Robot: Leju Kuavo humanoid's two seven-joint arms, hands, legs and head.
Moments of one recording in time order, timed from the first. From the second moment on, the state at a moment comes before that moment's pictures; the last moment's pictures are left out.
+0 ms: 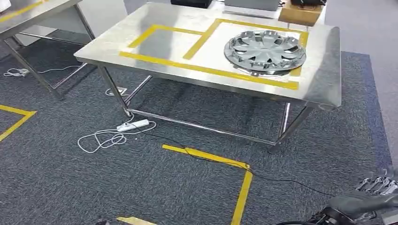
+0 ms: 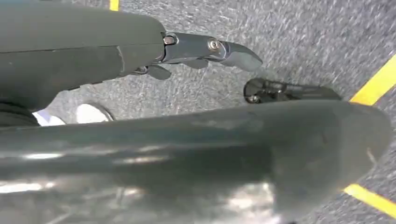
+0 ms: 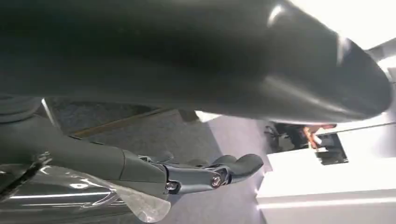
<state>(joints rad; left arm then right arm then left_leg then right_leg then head) -0.10 -0.16 1.33 -0.20 -0.98 -0.10 -0.02 0.30 0.20 0.00 -1.83 -0.11 -0.51 -0.63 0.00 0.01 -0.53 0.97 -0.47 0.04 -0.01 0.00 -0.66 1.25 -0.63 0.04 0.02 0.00</state>
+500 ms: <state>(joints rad) -0.06 -0.12 1.26 -0.21 -1.07 -0.25 0.02 0.11 0.24 -0.43 -1.21 -0.02 -0.53 -0.66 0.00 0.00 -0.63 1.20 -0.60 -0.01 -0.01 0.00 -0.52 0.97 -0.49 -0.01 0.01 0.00</state>
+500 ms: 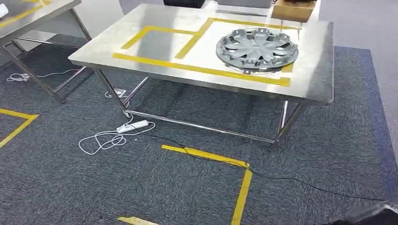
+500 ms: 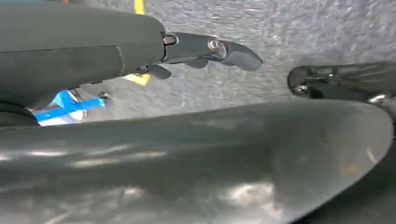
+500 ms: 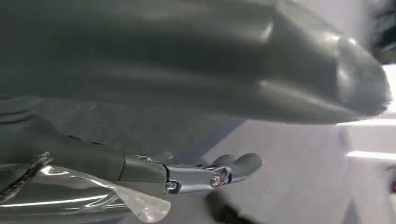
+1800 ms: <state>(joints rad) -0.10 -0.23 1.32 -0.21 -0.95 0.11 -0.10 -0.02 0.16 -0.63 -0.25 0.48 -0.21 -0.49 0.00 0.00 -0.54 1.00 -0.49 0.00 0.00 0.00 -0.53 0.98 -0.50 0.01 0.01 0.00</state>
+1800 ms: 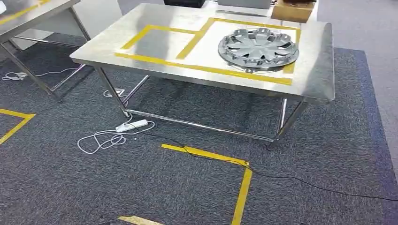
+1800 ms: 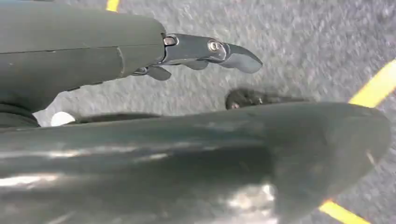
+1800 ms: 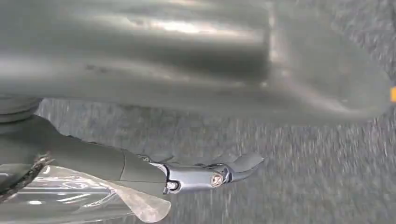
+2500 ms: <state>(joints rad) -0.10 -0.23 1.28 -0.21 -1.03 0.26 0.06 -0.03 0.15 -0.60 -0.23 0.55 -0.18 -0.41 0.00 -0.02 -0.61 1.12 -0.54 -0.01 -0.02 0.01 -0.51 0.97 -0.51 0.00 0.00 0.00</state>
